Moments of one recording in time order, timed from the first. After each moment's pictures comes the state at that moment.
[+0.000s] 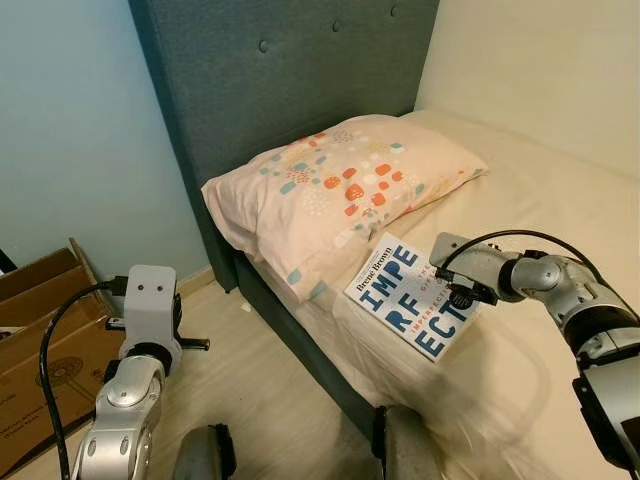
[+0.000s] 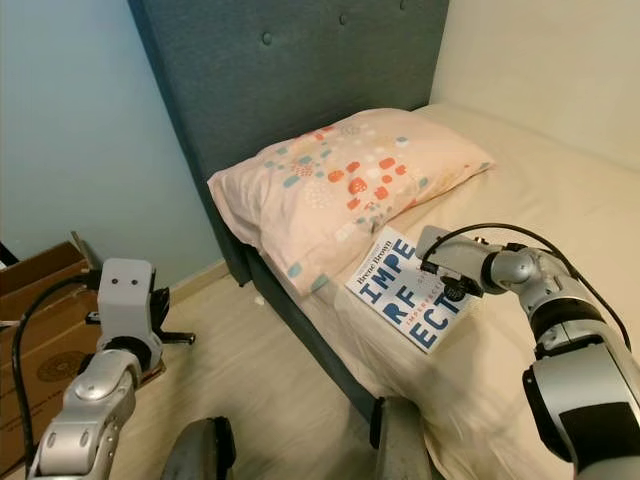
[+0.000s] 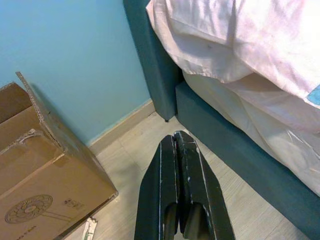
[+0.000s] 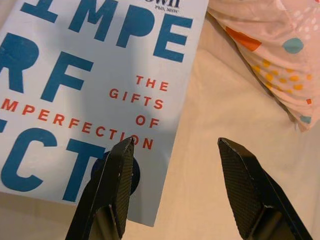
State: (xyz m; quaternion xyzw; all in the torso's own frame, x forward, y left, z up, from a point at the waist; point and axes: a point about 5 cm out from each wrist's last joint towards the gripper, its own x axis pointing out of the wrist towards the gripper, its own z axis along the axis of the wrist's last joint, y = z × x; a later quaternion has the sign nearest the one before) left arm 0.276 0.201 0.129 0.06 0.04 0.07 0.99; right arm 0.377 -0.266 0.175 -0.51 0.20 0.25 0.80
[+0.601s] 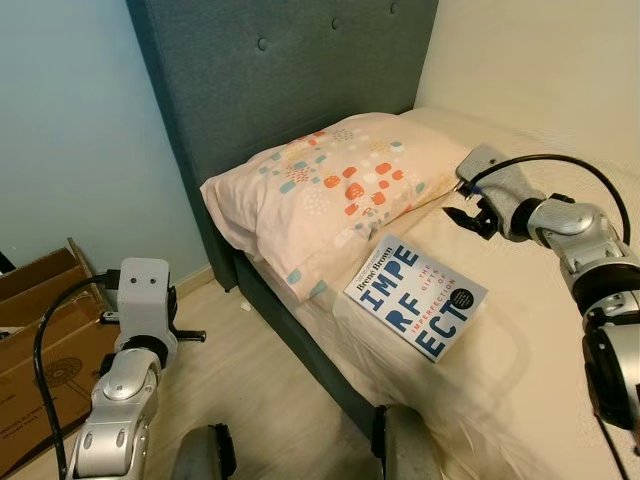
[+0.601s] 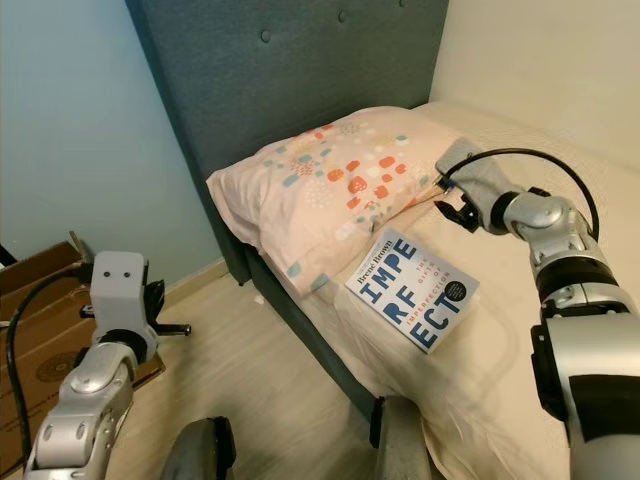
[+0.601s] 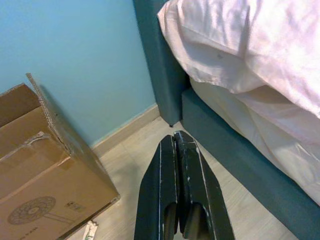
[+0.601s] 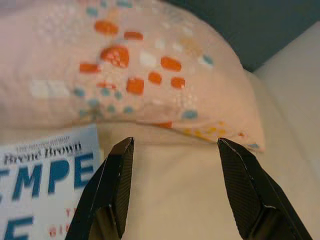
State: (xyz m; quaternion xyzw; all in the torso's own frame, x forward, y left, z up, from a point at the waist) left arm 0.278 0.212 0.134 0.04 0.03 0.09 0.99; right arm 0.398 -0.256 0.252 -0.29 0.03 0.17 0.94
